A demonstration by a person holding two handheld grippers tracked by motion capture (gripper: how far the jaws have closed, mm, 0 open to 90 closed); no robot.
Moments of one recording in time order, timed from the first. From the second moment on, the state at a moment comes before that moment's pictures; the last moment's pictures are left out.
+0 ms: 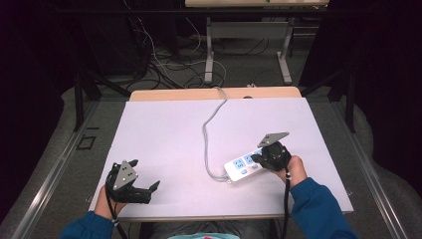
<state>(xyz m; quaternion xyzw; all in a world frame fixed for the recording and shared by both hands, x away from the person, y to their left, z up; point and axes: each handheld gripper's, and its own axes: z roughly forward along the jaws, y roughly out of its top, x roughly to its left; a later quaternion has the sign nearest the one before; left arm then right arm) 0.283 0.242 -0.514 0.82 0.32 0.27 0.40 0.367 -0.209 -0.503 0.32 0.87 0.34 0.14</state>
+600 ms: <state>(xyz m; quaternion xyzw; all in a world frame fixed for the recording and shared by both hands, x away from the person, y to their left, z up) 0.283 0.242 -0.514 0.82 0.32 0.27 0.40 0.366 -0.204 -0.511 0.31 0.89 0.29 0.13</state>
